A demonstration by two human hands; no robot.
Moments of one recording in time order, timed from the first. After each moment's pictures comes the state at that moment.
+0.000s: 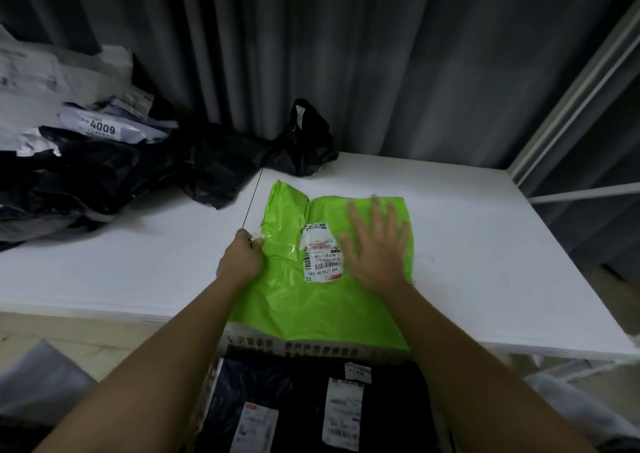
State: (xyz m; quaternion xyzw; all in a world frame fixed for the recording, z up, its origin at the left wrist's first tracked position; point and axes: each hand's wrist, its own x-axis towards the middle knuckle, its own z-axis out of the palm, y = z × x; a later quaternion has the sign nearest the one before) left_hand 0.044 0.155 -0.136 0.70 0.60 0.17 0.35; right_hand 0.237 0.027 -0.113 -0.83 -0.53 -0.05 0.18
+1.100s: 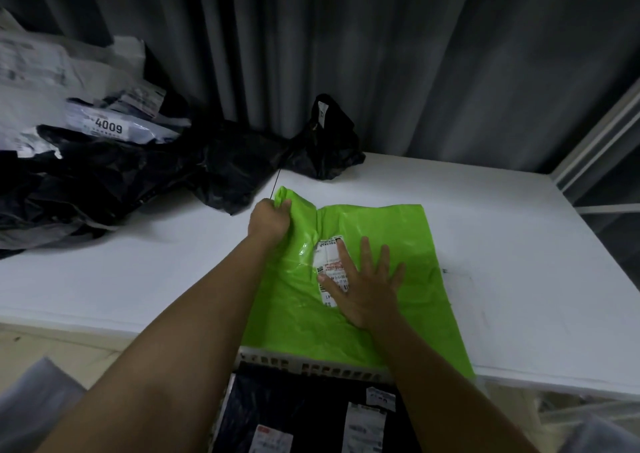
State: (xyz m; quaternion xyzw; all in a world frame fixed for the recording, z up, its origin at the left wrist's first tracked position) left_hand 0.093 0.222 -0.108 0.65 0.59 0.25 0.41; right_hand 0.208 0.059 -0.167 -0.85 -0.52 0.10 0.04
